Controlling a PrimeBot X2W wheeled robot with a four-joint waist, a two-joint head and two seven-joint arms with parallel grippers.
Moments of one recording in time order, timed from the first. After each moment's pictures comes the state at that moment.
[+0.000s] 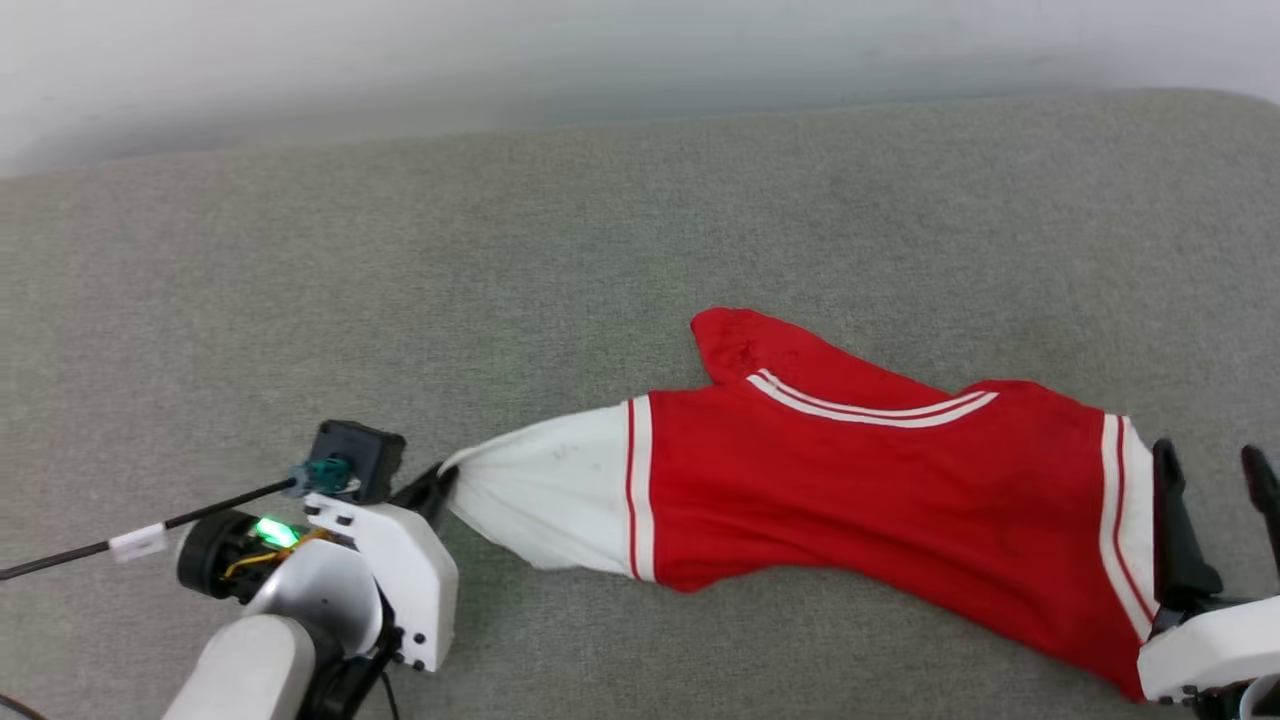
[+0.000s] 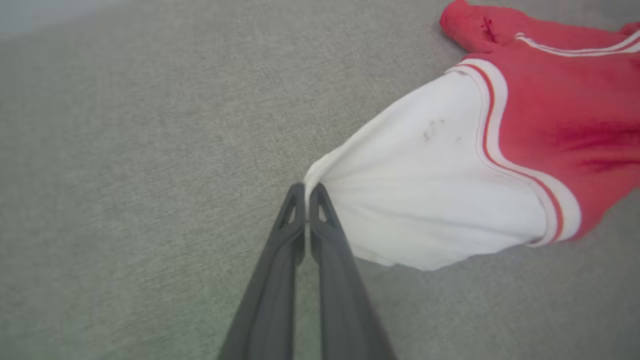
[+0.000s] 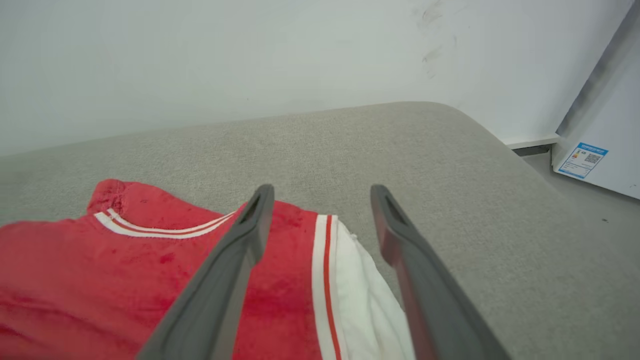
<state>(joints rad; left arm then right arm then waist) -0.21 0.38 -0.33 0.03 -0.40 -0.02 0.43 0.06 -0.07 -0.23 -0.16 0.18 0.13 0.05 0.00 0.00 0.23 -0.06</state>
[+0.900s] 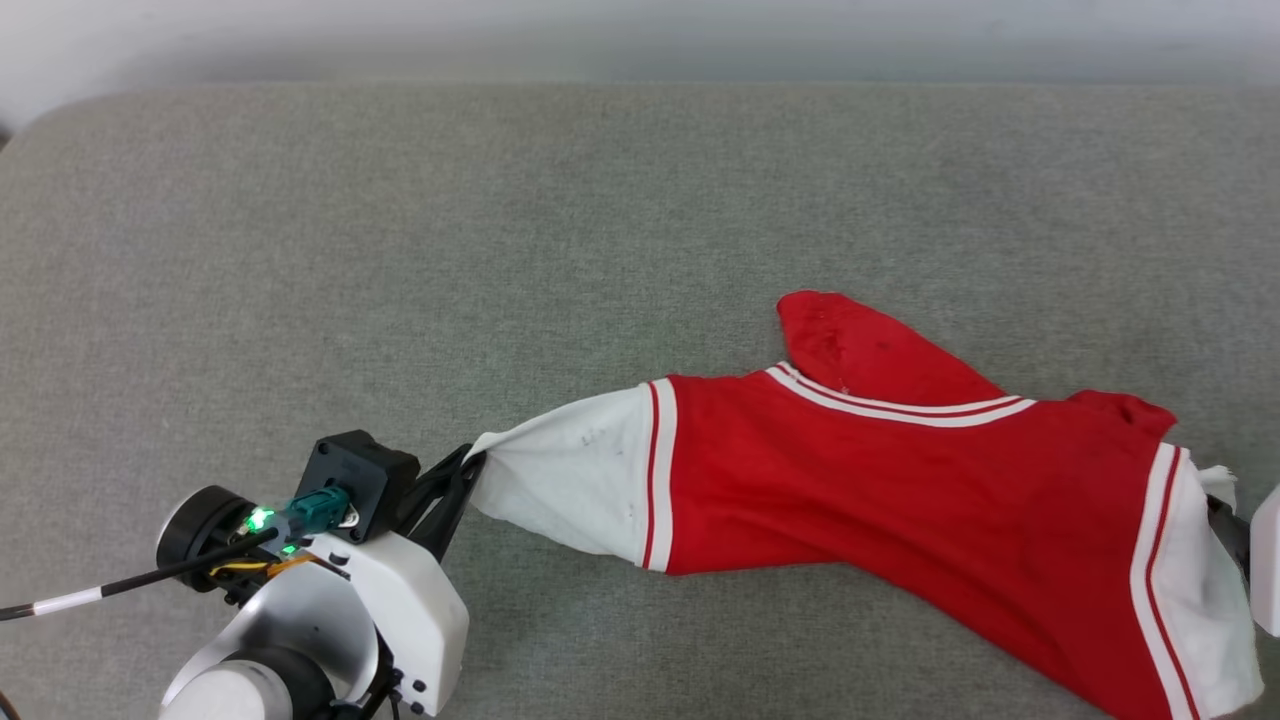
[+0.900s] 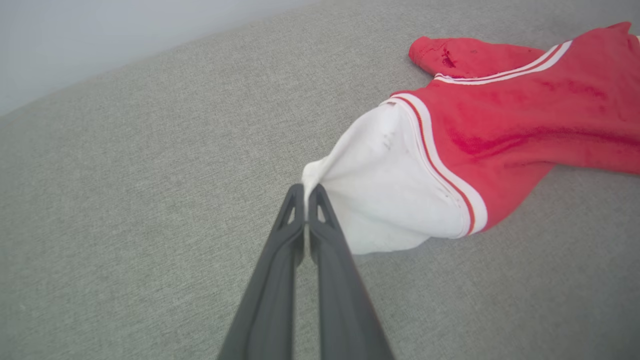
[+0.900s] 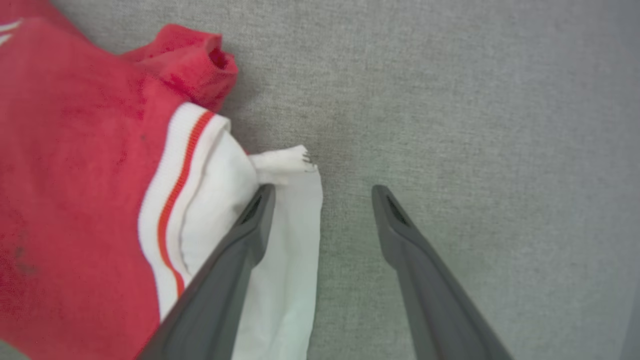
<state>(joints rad) -0.13 0.48 -0.34 -0.34 -0.39 -0.01 0.49 -0.15 -0.46 -0.12 0.02 0.34 0.13 0.85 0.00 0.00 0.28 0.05</state>
